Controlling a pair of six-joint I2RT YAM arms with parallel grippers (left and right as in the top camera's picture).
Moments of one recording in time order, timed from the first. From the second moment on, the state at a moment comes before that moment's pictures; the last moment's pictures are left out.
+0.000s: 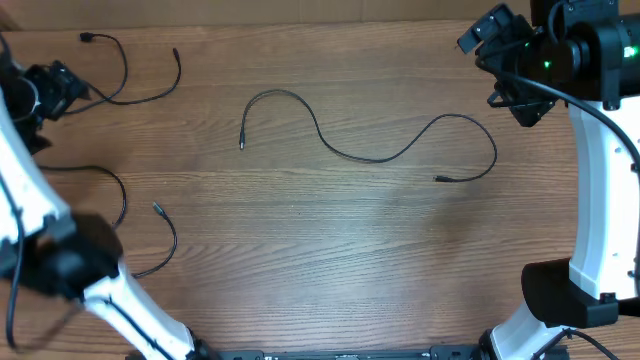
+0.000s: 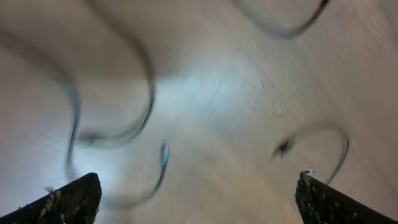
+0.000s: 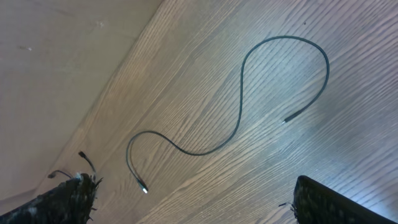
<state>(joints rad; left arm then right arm) 0.53 2.14 2.48 -1.67 0.17 -0.36 0.15 1.83 2.45 -1.64 0.00 0.97</state>
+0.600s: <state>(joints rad) 0.60 1.63 1.39 -1.22 0.02 -0.45 0.15 1.83 2.45 -1.64 -0.02 0.91</state>
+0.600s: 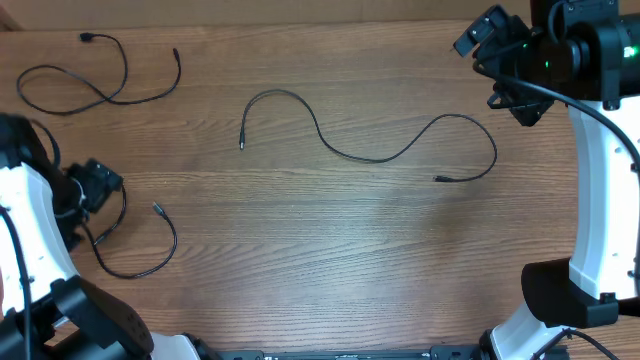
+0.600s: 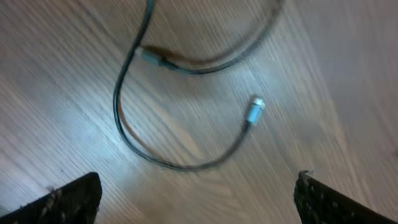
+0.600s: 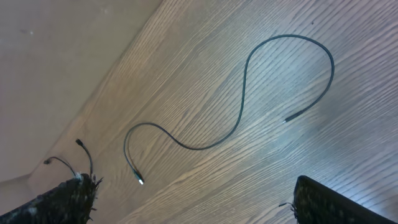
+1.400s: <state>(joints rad) 0.71 1.61 0.80 -0.60 -0.09 -0.48 0.15 1.83 2.45 -1.64 -0.04 0.90</state>
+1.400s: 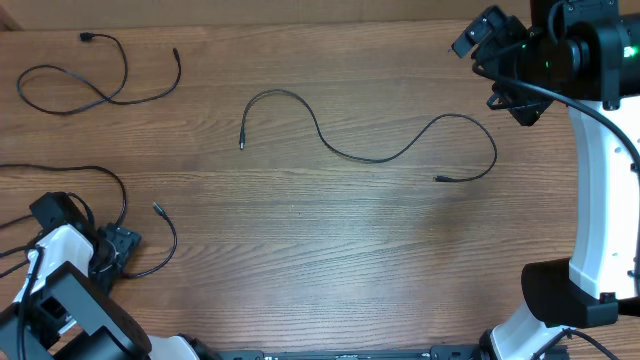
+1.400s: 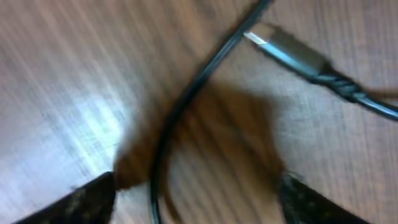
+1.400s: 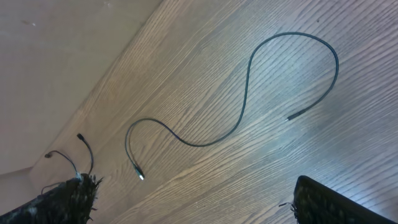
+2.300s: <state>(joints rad) 0.71 1.61 0.76 -0.26 0.23 -0.56 0.15 1.83 2.45 -1.64 -0.04 0.90</state>
